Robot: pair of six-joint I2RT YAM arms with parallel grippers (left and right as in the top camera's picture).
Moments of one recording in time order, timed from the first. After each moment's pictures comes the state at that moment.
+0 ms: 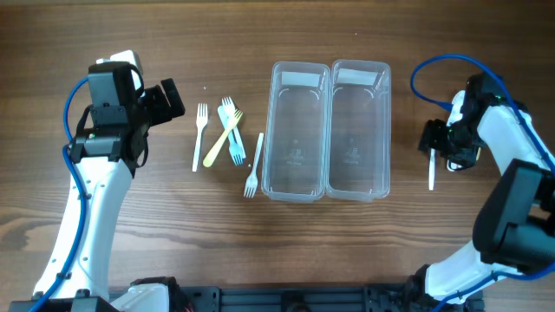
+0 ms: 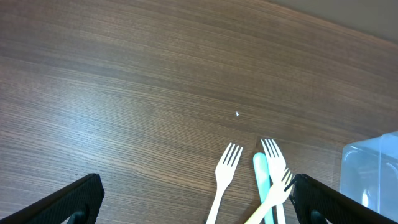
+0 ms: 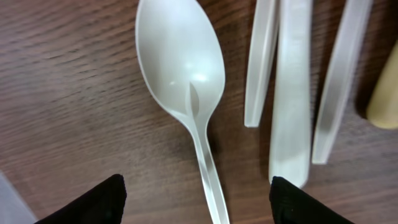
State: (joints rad) left arm 0.04 1.36 1.06 -0.49 -0.03 -0.24; right arm -0.28 1.83 1.16 -0.83 -0.03 0.08
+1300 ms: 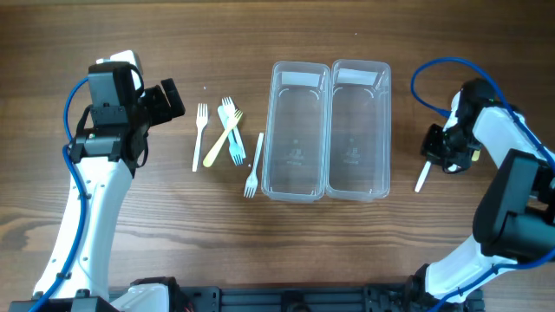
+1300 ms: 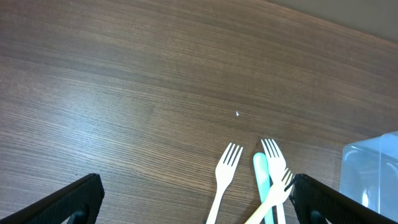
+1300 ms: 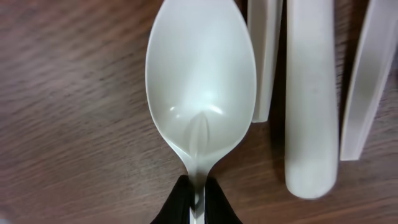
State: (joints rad) left arm 0.04 1.36 1.06 -0.49 -0.03 -0.24; right arm -0.28 1.86 1.15 -0.83 -0.05 0.17
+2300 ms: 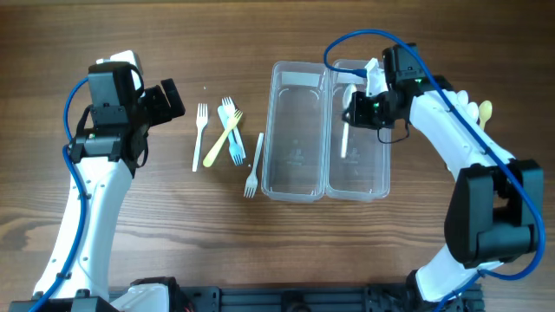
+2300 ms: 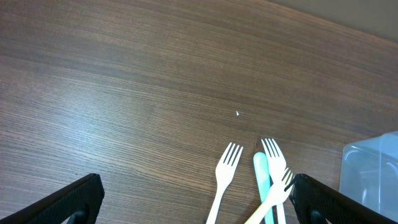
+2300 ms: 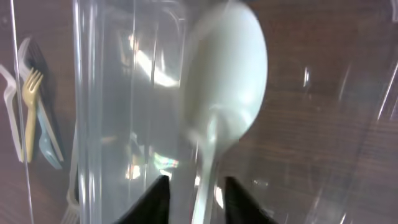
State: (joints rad) left arm 0.04 1.36 1.06 -0.49 -0.03 -0.24; right arm 0.13 1.83 1.27 -0.68 -0.38 0.20
